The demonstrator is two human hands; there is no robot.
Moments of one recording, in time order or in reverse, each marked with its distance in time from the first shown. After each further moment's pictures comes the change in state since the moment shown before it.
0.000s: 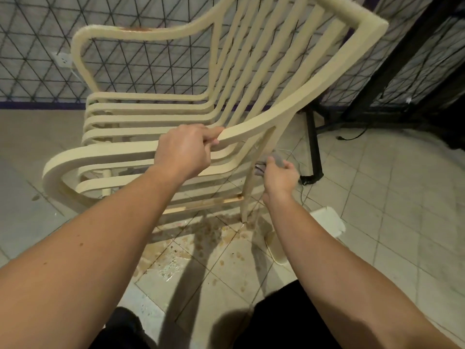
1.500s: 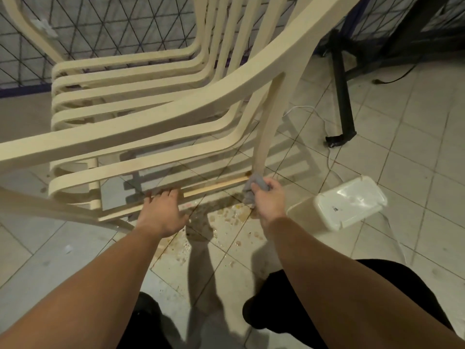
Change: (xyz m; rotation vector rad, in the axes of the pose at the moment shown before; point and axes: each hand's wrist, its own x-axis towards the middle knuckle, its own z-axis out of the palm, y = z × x) left_hand -0.079 -0.104 0.183 0.204 -0.700 -0.263; right_hand 0.034 0.163 -0.006 -0.109 -0.201 0.295
